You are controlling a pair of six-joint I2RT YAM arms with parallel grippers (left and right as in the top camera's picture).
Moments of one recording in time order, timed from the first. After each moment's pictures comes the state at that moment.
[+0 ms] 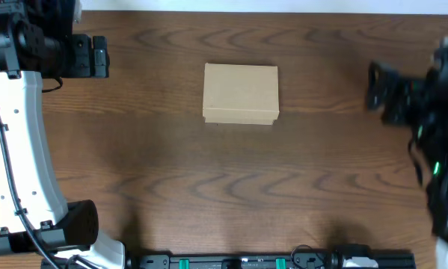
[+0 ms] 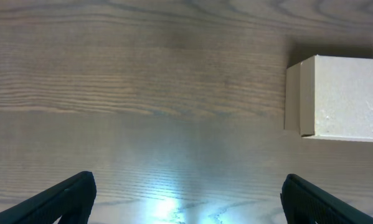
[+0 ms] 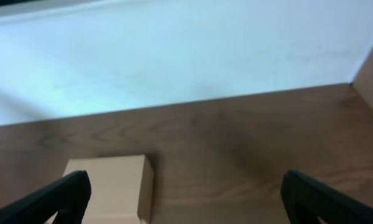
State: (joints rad) left arm 0.11 1.76 2.27 -1.58 0.10 0.09; right arm -0.02 0.97 1.46 -0.87 -0.02 0.16
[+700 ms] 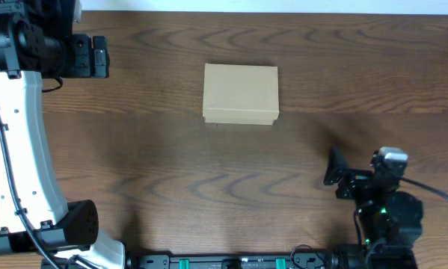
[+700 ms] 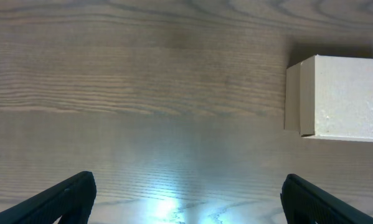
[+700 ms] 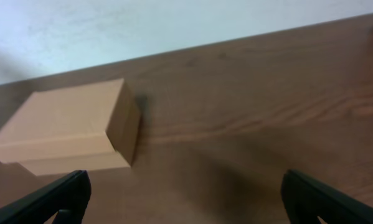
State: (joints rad) left arm 0.11 1.76 2.27 -1.58 0.10 0.09; right arm -0.02 0.25 0.42 -0.50 -0.03 0.21
